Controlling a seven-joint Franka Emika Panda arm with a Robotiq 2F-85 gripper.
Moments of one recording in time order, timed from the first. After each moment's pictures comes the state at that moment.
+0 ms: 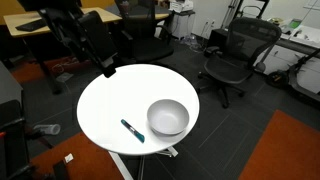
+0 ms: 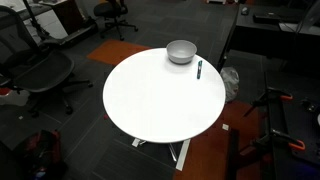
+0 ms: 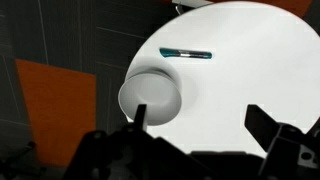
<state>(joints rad) -0.07 -0.37 -0.35 -2.45 -0.11 2.33 -0.55</state>
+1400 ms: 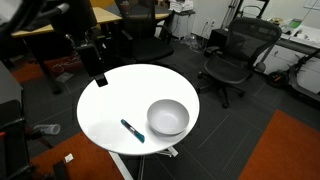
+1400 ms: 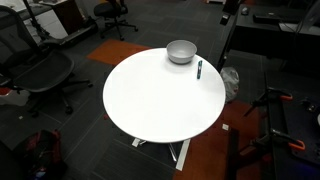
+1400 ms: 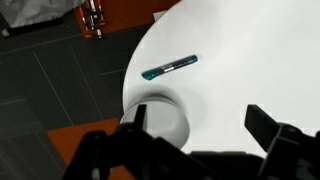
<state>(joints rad) -0.10 -0.24 -0.20 -2.46 -0.10 2.36 0.00</state>
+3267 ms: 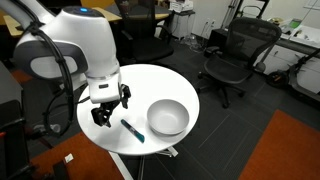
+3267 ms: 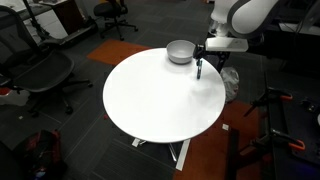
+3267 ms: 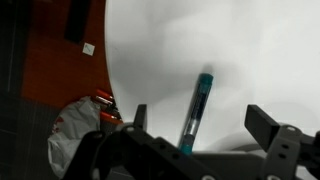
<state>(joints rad) -0.14 0.29 -0.13 -2.43 0.07 2.78 0.89</state>
